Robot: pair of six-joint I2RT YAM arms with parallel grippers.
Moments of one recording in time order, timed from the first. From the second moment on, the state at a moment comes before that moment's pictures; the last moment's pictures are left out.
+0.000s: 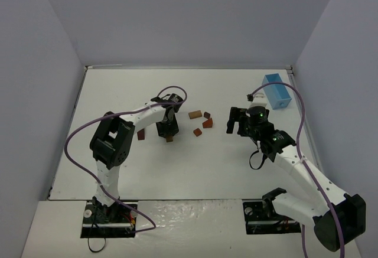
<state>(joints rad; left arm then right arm) -0.58 1.99 1.44 -0.78 -0.18 -0.83 0.44 1.01 0.76 -0.37 0.23 0.38</state>
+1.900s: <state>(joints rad) -0.17 2.36 2.06 -0.95 -0.06 -0.25 0.44 1.13 0.77 -0.37 0.17 0.33</state>
